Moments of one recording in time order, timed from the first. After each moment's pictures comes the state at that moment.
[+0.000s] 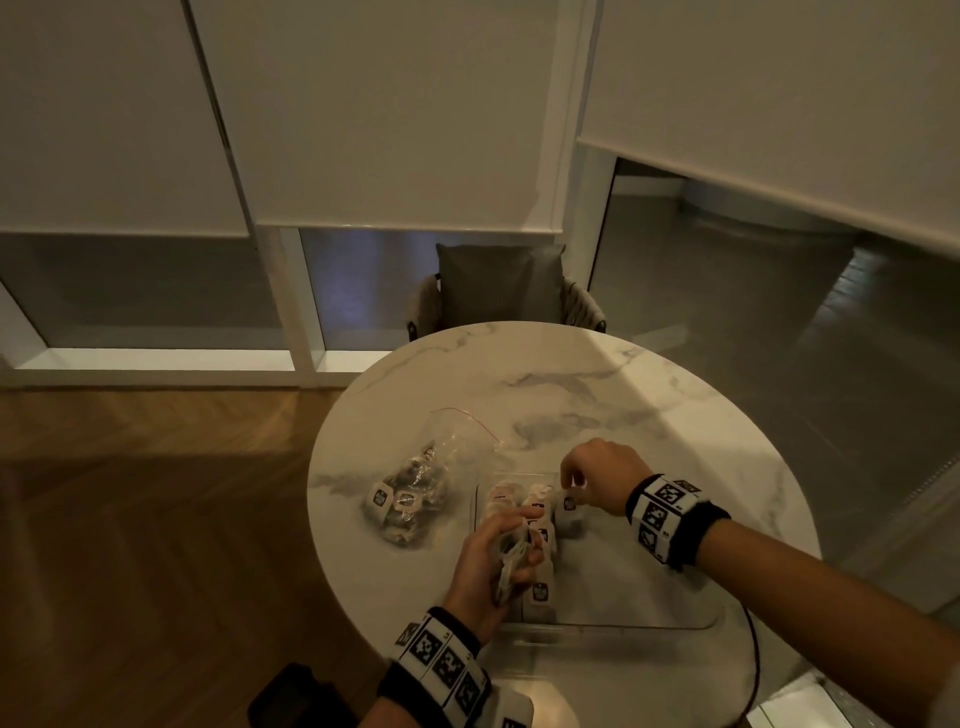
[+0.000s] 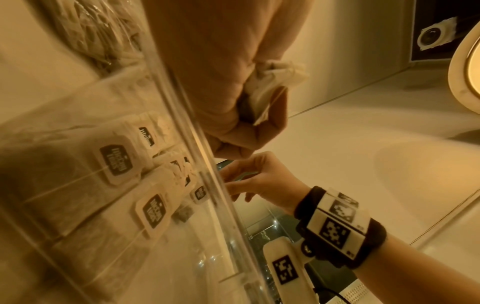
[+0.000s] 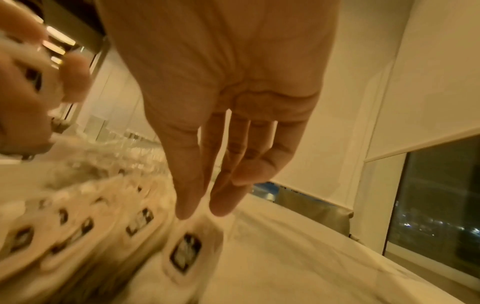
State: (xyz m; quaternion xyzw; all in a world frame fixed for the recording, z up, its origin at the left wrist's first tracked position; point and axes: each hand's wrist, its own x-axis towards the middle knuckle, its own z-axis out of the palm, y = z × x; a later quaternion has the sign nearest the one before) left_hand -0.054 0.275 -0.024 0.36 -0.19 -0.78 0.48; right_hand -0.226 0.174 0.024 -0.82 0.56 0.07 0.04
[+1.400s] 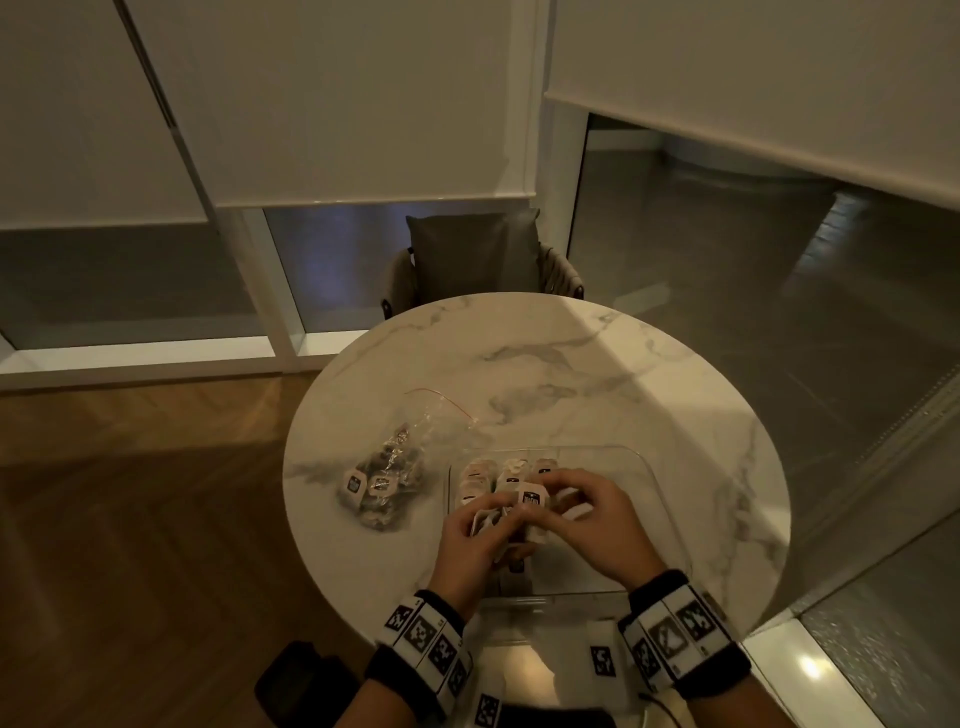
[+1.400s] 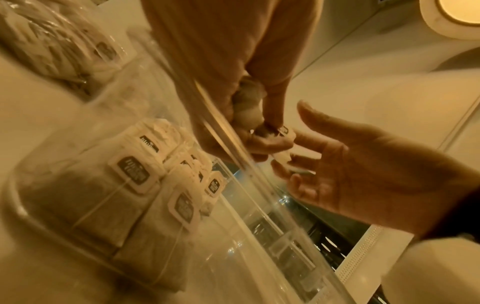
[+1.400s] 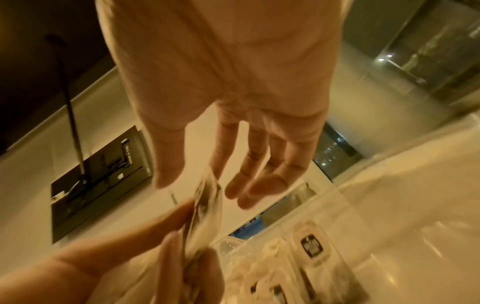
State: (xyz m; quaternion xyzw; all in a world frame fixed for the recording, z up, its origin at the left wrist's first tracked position) left_hand -0.066 0.279 -0.038 0.43 -0.36 -0.66 0.50; right_hand -0.226 0.278 0.006 -0.64 0.54 -0.42 0.36
